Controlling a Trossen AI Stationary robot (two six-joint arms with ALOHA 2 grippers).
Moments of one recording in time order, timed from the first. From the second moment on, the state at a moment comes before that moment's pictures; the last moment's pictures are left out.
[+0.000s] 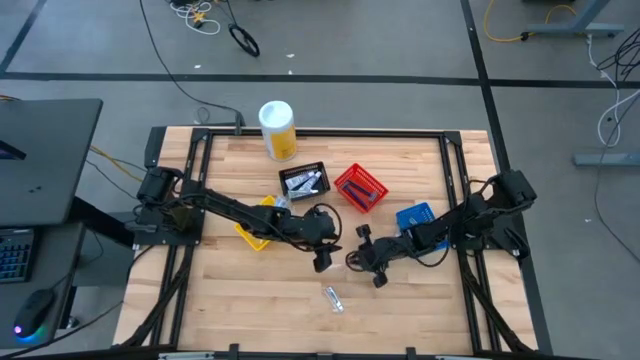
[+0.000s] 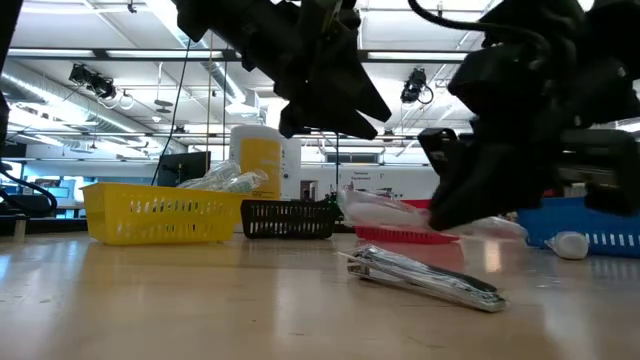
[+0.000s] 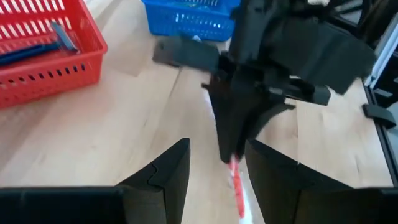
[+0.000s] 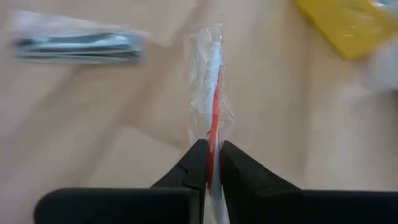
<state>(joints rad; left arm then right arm) -0.20 1.78 1.12 0.07 -0.18 -0.46 0.34 1.69 0.56 0.43 0.15 -0.22</state>
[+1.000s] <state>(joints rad) -0.19 1.78 1.11 -0.11 -0.12 -0.27 0.30 1.68 0.57 0.70 0.29 -0.22</state>
